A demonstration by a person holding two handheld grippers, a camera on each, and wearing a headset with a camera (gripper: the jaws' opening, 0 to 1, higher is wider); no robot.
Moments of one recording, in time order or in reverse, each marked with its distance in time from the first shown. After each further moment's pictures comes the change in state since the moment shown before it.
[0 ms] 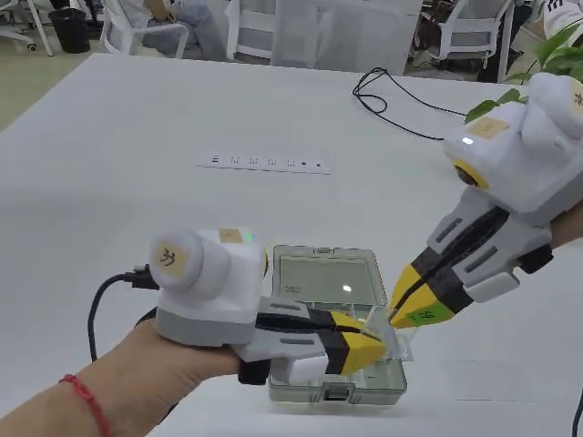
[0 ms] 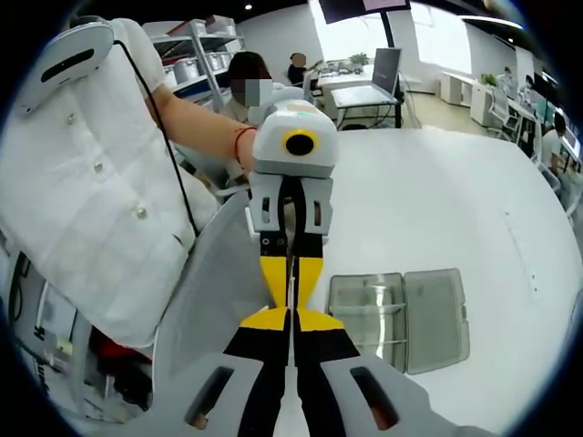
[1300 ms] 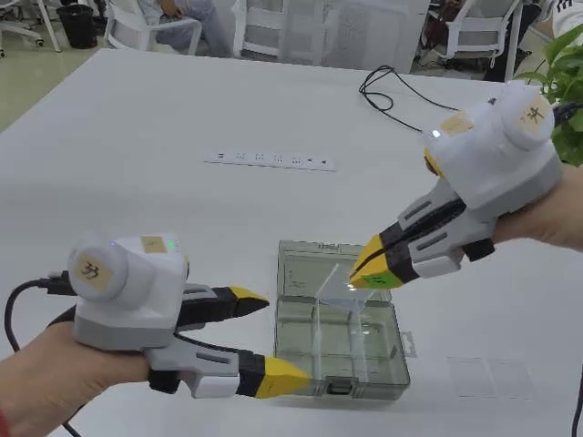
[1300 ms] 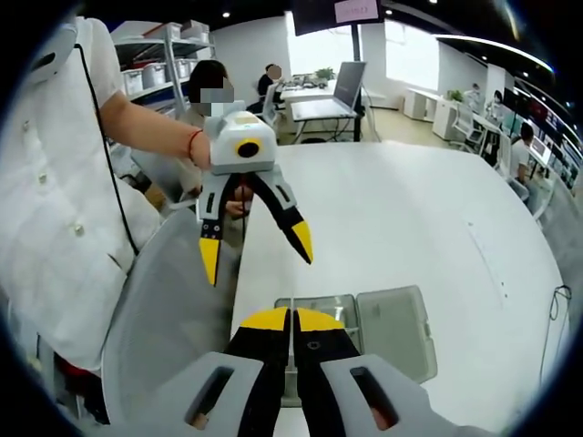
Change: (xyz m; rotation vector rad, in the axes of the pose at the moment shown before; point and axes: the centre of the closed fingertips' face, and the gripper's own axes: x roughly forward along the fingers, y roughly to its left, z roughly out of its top) left arm -0.071 0.053 -0.043 0.051 0.110 0.228; right arm 0.023 -0.058 0.016 0.003 -0.066 -0.211
